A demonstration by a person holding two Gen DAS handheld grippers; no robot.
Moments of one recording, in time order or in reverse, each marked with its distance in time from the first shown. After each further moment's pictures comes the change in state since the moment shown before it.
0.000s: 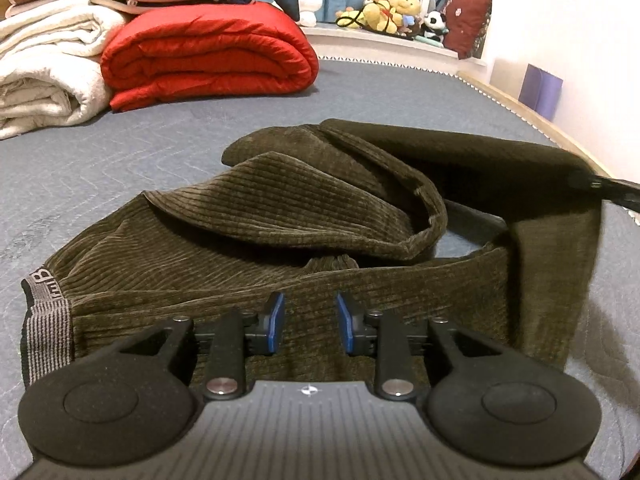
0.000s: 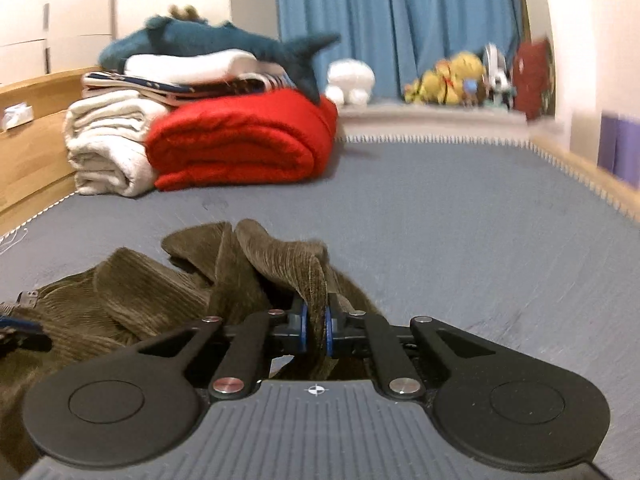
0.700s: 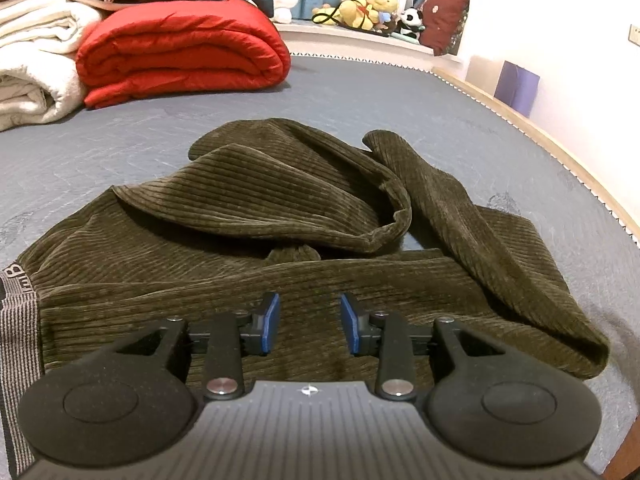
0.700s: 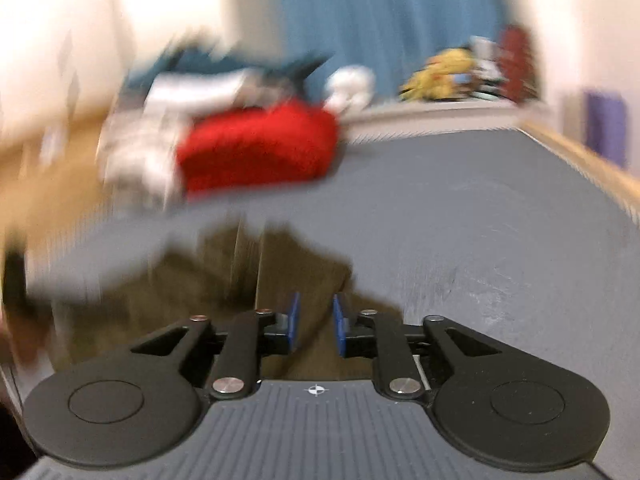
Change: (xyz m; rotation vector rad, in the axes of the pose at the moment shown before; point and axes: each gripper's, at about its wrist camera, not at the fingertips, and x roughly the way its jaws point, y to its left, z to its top) left arm 0.002 -0.018 -0.007 0.019 0.014 -0.074; right arm -0.144 -0.090 -0.009 0.179 -0.013 0.100
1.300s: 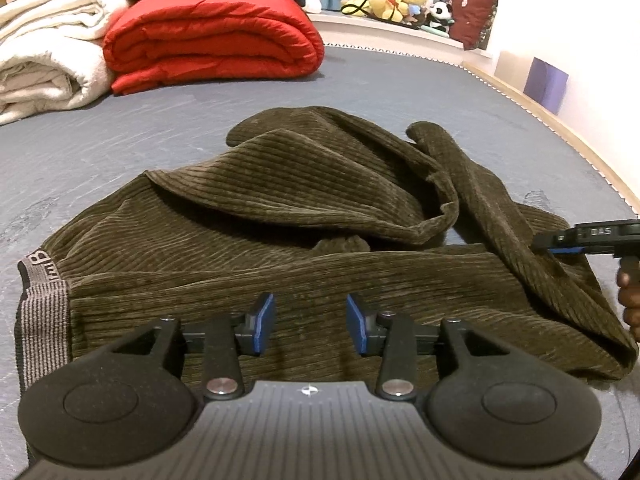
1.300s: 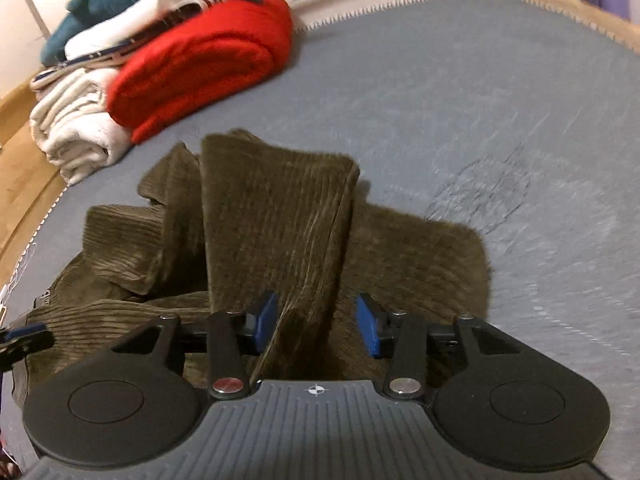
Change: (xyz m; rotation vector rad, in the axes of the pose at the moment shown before) left arm 0.008 0.030 -0.001 -0.032 0.030 0.074; right arm 0.197 0.005 -0.040 0.160 0.354 -0.060
